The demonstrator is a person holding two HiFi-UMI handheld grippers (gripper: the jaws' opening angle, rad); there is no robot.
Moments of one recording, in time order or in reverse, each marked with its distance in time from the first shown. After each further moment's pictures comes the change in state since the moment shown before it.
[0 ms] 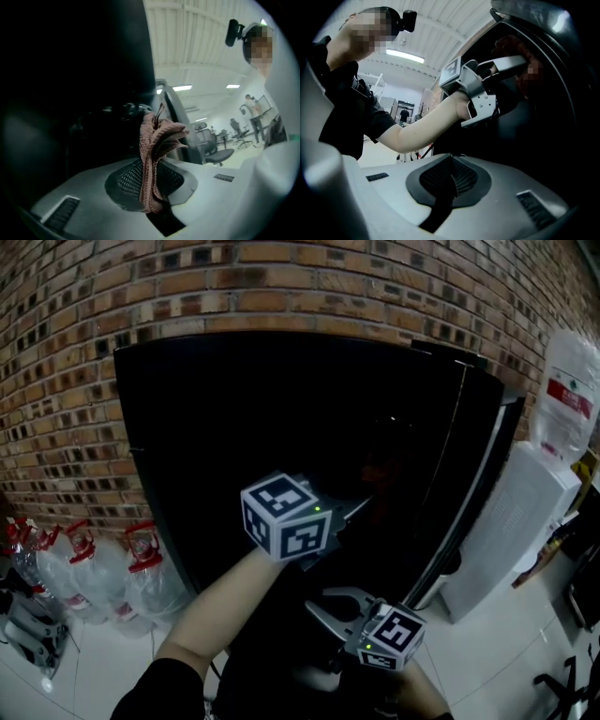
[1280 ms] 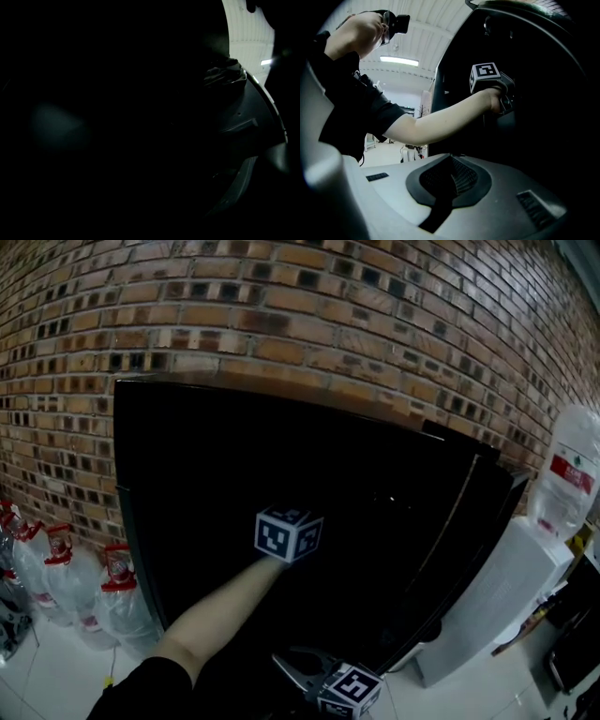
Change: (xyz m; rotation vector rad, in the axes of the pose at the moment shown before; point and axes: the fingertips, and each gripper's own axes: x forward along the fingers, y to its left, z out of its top) left arm 0.015 0.180 -0.042 0.049 0.022 0.457; right arm 0.018 -0.027 -0.037 0.083 -0.012 0.056
